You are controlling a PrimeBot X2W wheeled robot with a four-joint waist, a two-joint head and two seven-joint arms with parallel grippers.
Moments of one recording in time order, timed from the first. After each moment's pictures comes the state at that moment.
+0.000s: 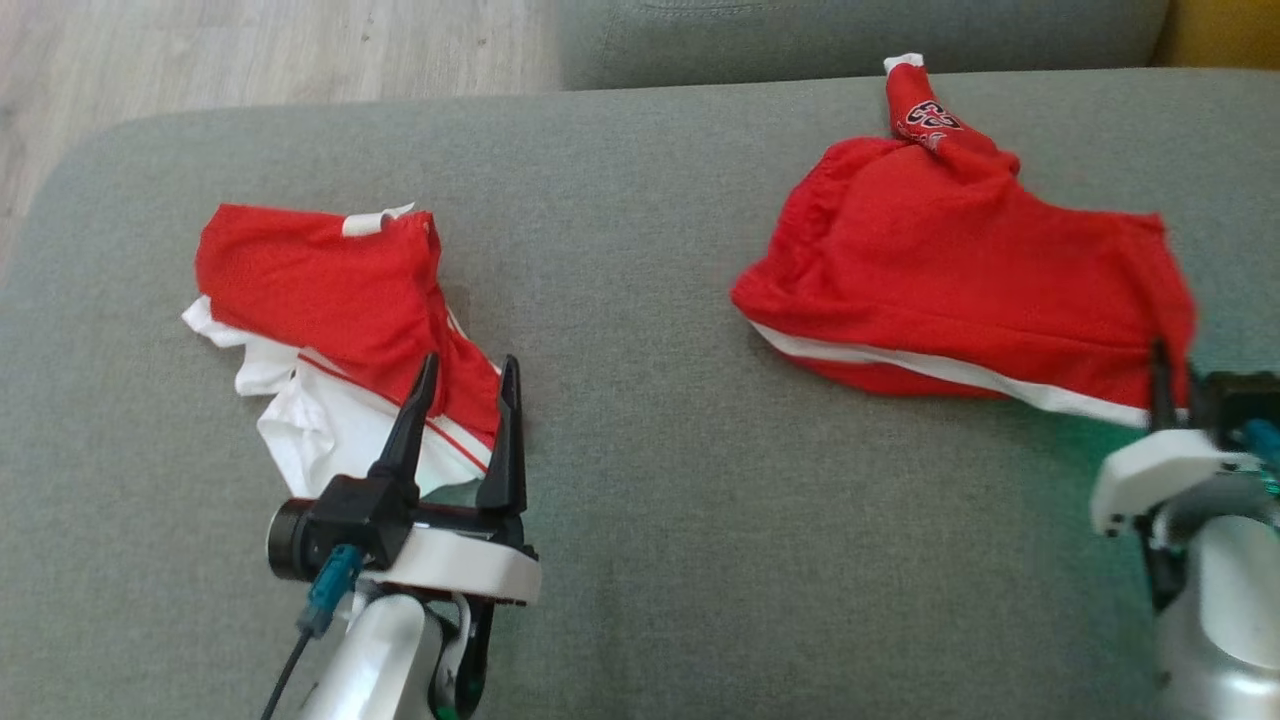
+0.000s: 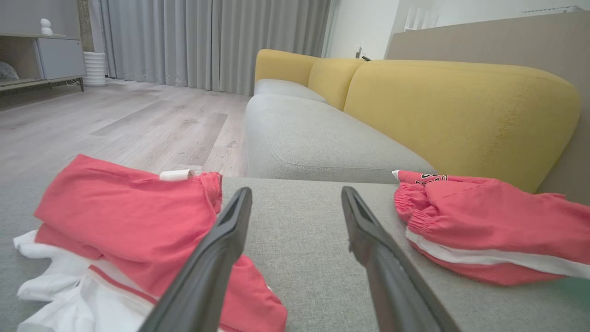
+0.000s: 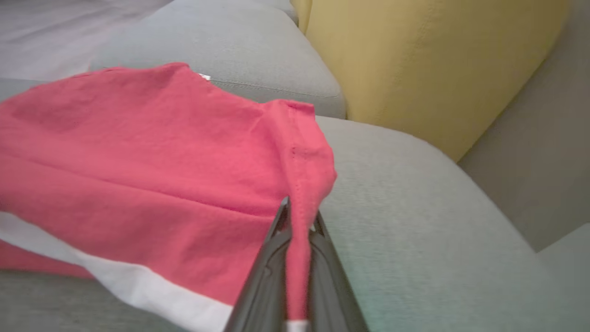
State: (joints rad) left arm -0.22 0.05 -0.35 0.31 -0.31 0.04 -0.25; right arm -0.37 -0.06 -0.39 0.64 -0.36 0.13 -0.17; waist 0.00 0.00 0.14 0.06
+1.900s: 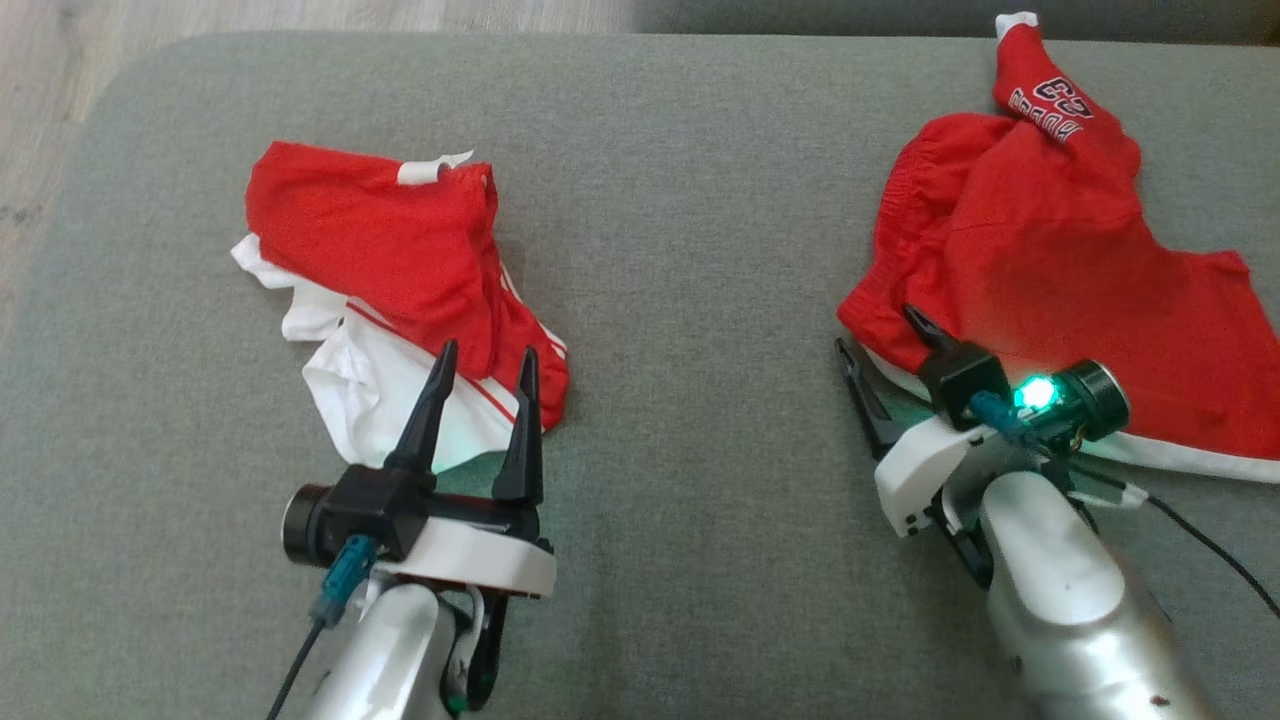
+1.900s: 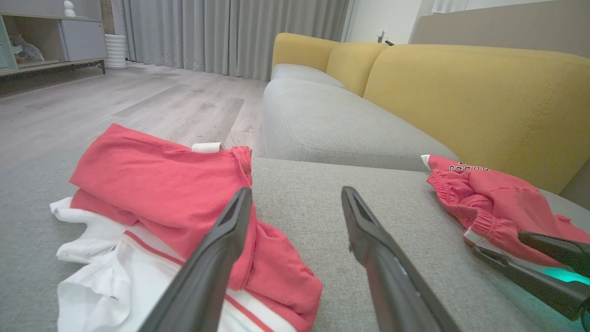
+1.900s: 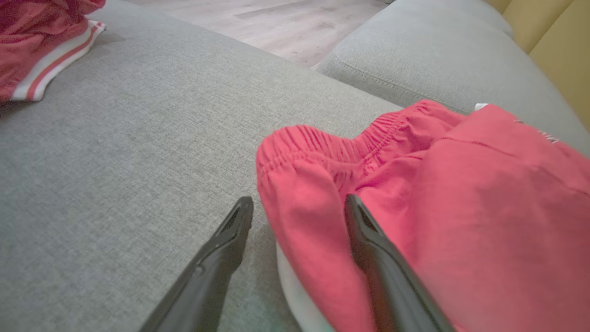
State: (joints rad) left arm -0.24 0.05 -0.39 0.30 -0.32 0.04 -0.25; right arm -0.45 -0.05 0.18 0.73 -0.25 0.13 -0.17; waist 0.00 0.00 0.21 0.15
